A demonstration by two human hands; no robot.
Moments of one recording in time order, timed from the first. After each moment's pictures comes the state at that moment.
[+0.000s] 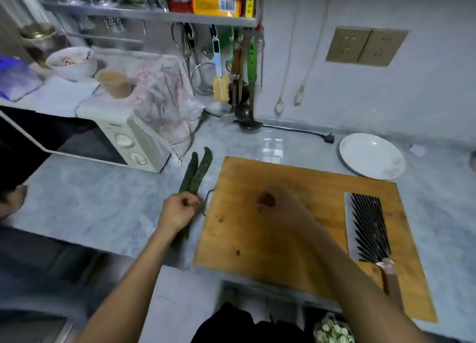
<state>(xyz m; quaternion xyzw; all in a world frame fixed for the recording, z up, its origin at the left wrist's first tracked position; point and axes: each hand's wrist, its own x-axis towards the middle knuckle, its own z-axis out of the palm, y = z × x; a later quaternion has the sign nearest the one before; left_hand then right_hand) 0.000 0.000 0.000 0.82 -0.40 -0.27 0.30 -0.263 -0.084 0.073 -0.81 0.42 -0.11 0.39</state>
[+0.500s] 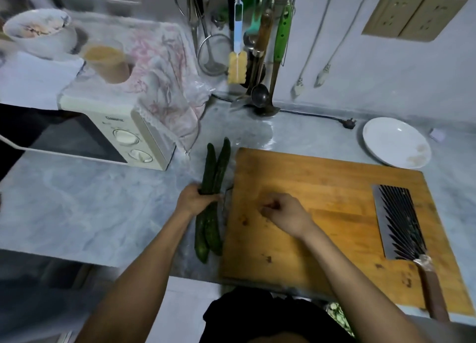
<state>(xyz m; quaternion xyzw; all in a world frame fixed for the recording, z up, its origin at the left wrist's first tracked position) 0.067 -0.056 -0.042 0.79 -0.39 -0.41 0.24 -0.178 -0.089 0.018 -0.73 0.54 -0.05 0.42</state>
